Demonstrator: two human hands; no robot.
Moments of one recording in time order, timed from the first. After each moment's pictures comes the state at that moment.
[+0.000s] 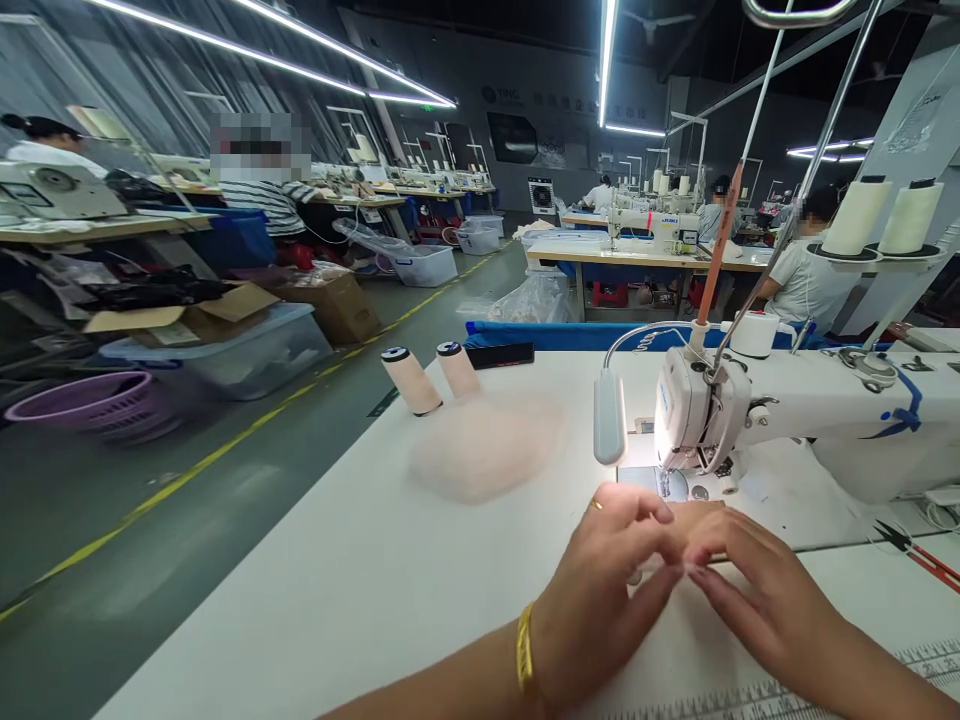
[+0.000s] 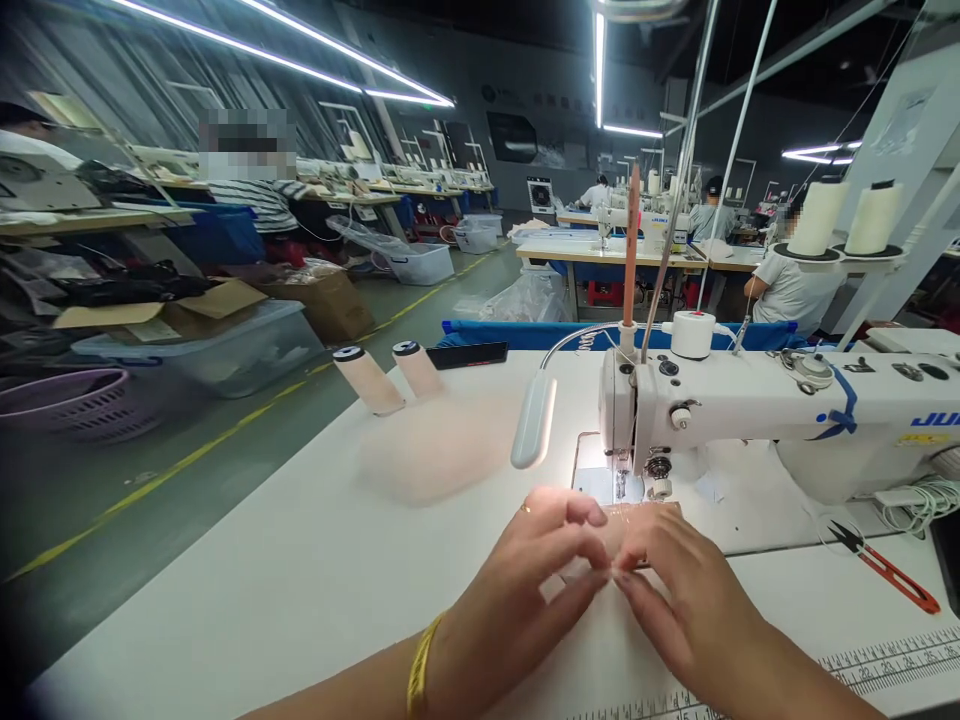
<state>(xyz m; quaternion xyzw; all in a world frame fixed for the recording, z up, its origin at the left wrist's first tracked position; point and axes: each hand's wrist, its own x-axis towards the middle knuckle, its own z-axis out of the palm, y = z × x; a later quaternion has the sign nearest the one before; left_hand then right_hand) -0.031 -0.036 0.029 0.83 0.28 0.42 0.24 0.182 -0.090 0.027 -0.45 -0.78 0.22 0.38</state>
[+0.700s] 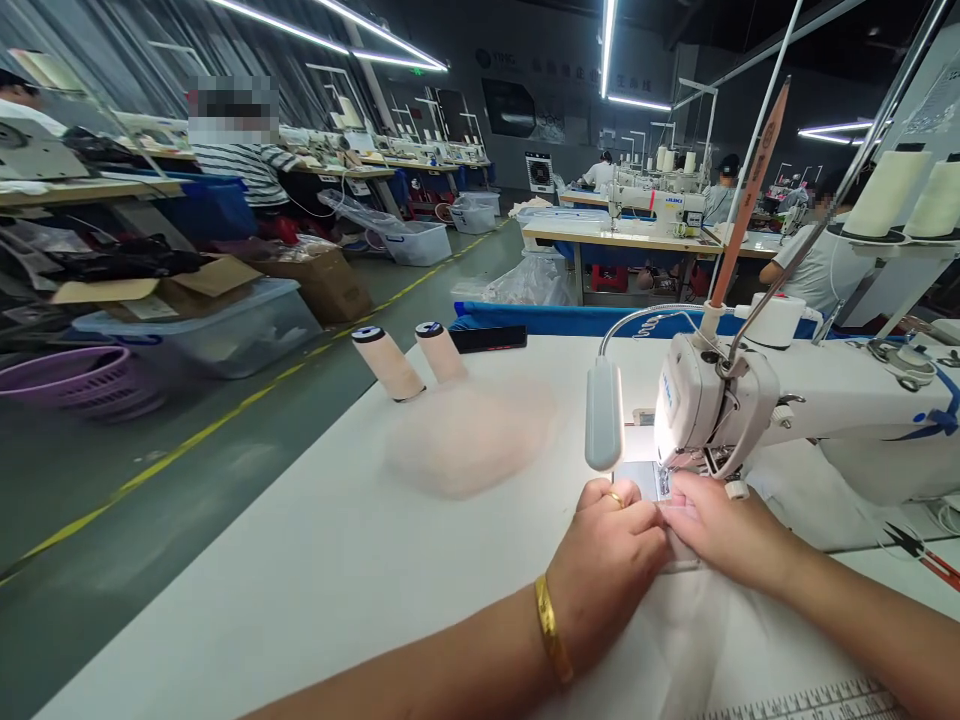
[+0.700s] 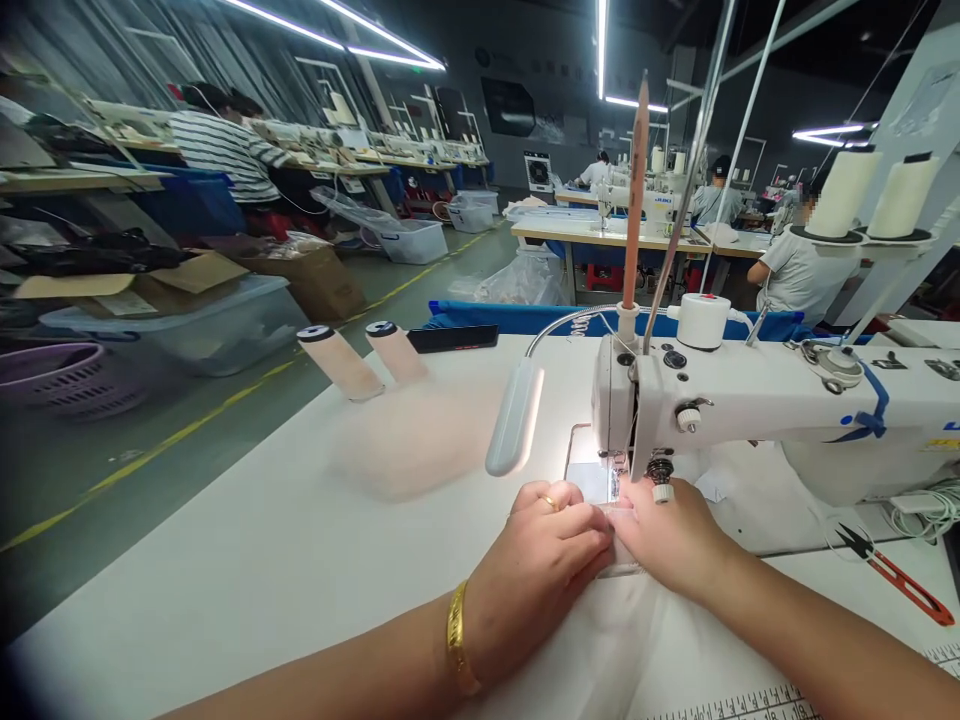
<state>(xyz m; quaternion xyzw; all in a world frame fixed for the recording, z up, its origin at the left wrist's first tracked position) -0.017 -0.003 -0.010 0.91 0.27 0.32 0.02 0.178 -0.016 0.004 -0.61 -0.76 0.15 0.17</state>
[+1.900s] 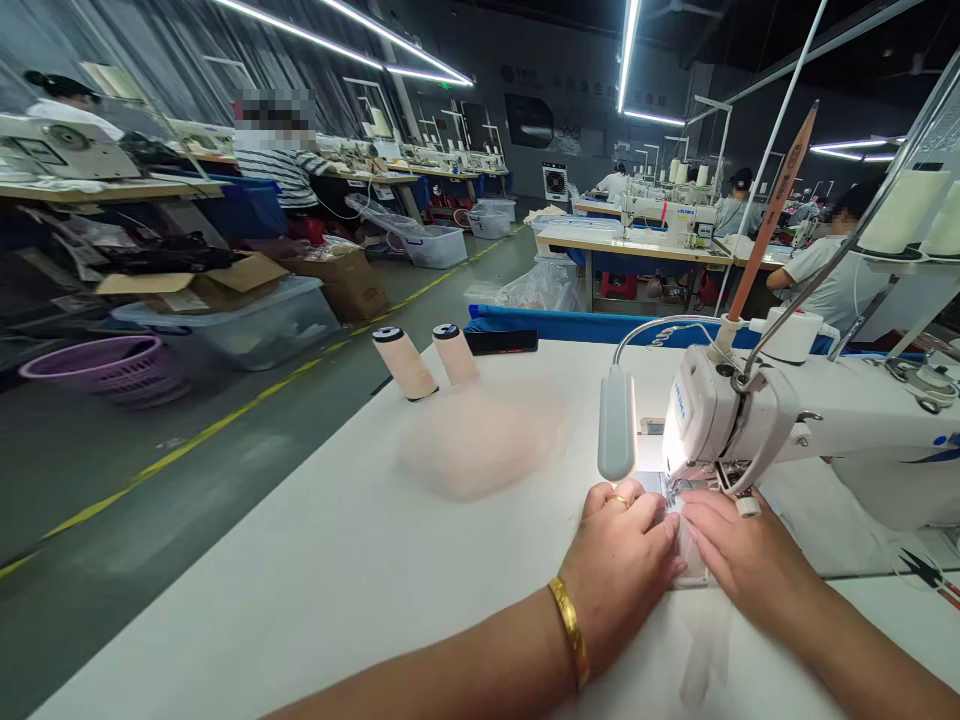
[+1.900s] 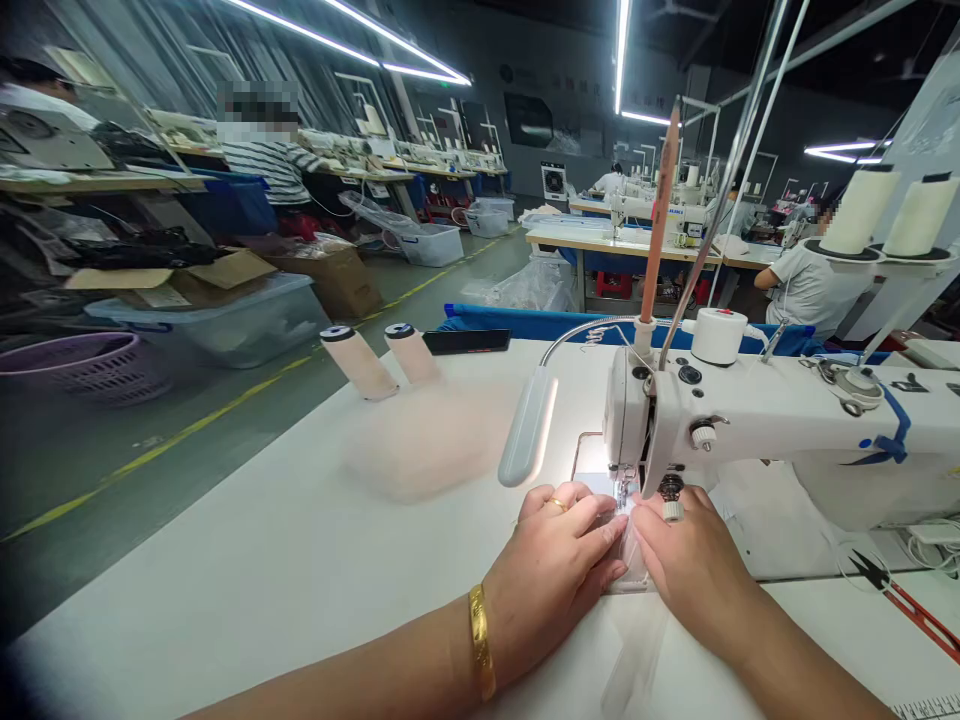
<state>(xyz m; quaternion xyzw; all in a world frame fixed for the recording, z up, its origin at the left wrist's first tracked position) -0.010 0.000 -0.007 0.91 0.35 0.22 0.04 0.204 -0.028 -0.028 -0.50 -0.84 -0.07 0.19</state>
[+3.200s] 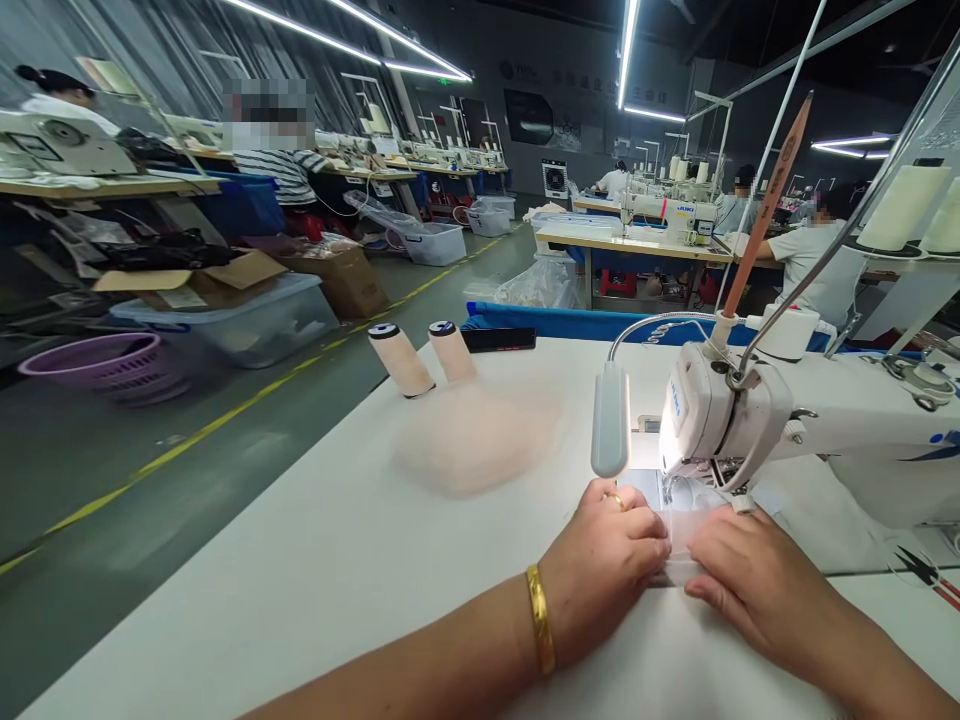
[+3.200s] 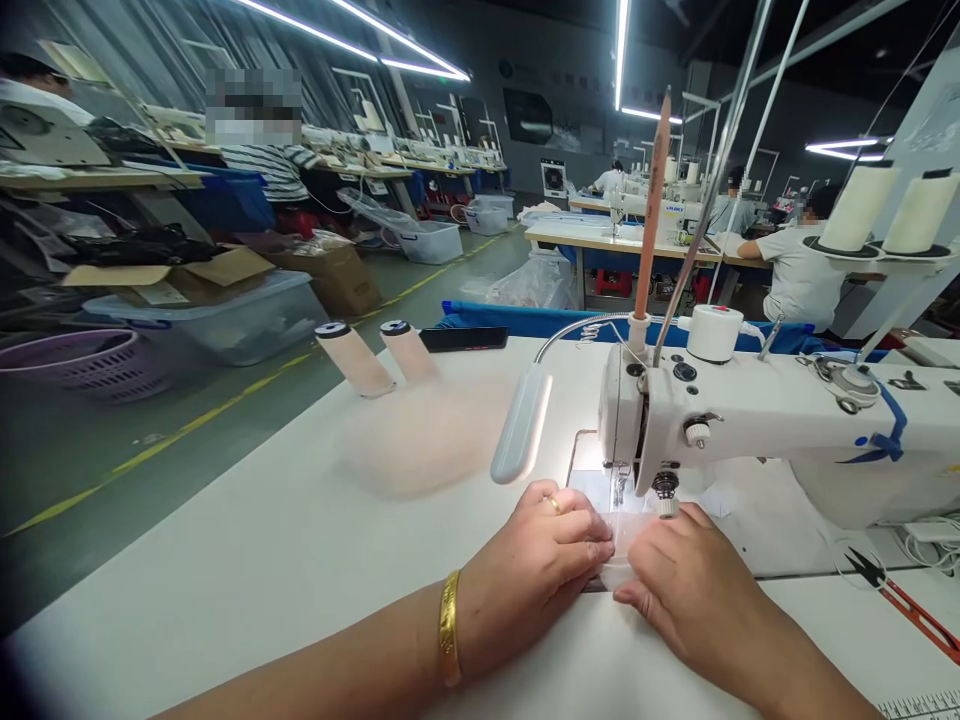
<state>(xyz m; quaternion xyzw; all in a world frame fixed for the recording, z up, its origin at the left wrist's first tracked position) -0.025 0.012 -0.011 0.92 0.21 0.31 0.10 0.206 -0.051 -0.004 -0.45 -0.88 0.05 0.14</state>
